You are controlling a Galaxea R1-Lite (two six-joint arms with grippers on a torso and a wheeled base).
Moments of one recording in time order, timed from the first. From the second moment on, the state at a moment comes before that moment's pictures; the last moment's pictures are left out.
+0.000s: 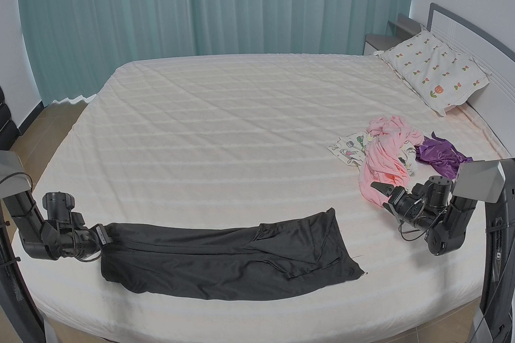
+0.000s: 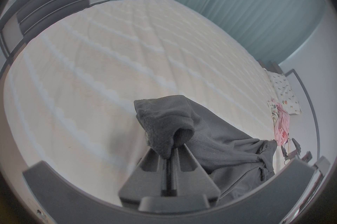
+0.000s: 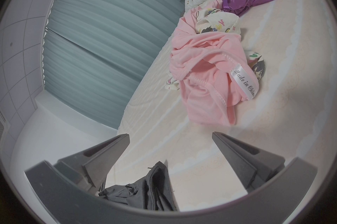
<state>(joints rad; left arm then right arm) 0.28 2.16 -0.49 -0.83 -0.26 -0.35 -0.01 2.50 -0.75 -1.45 0.38 0.86</state>
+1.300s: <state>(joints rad) -0.30 2.00 -0.66 -0.46 0.06 -0.69 -0.02 2.50 -0.76 -1.45 0.40 0.87</state>
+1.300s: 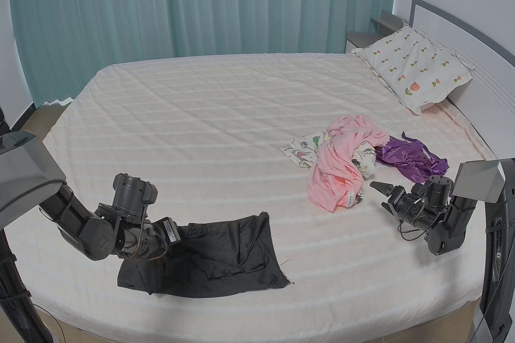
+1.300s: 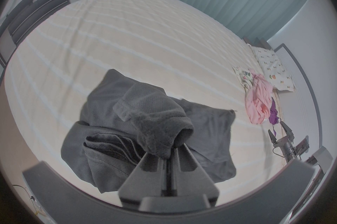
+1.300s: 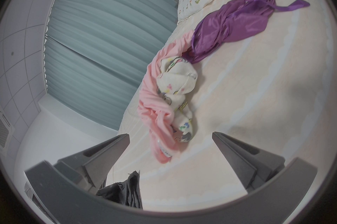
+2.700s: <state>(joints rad) -0.48 2.17 -1.02 -0.31 0.11 -1.04 -0.02 2.51 -0.76 -1.46 0.42 0.87</state>
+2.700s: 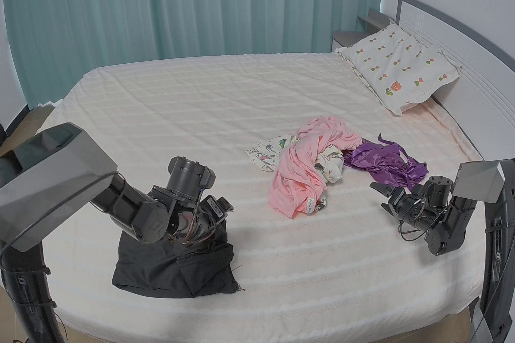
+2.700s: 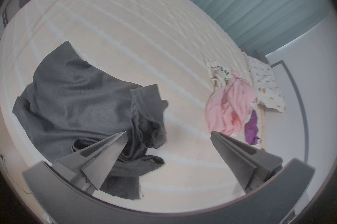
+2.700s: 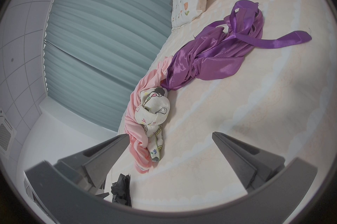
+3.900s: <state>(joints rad) -0.12 1.98 -0.76 -0.32 -0.25 -1.10 0.05 2.46 -0.70 -1.46 0.40 0.86</state>
